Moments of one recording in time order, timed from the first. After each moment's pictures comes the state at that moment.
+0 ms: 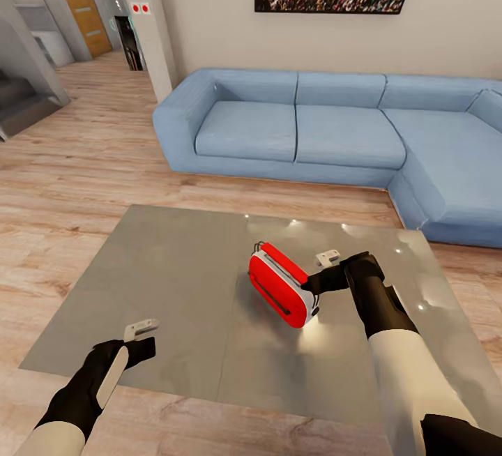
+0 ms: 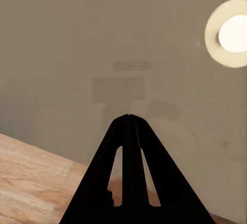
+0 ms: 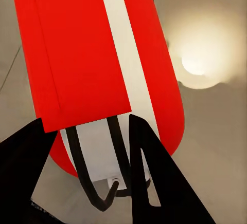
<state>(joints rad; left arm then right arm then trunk) -0.50 0.11 0.10 -0.86 0.27 0.64 0.08 -0.84 0.06 -0.16 -1.02 0.78 0.88 0.90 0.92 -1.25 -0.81</state>
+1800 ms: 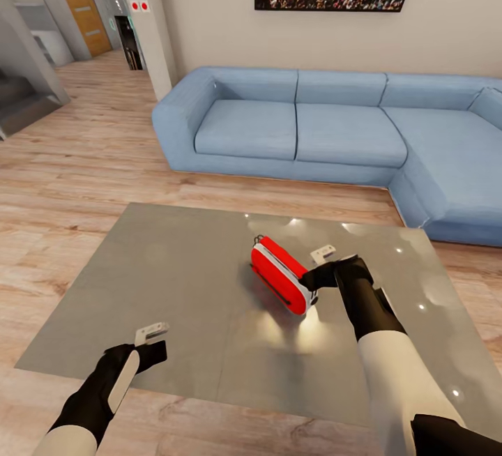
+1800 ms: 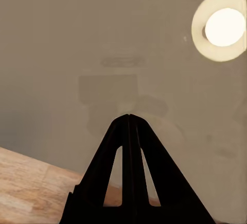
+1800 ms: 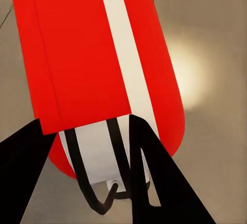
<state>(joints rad) -0.49 0.06 0.10 -0.85 0.27 0.62 0.08 -0.84 0.11 -0.17 -0.98 0.78 0.73 0.70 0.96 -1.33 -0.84</state>
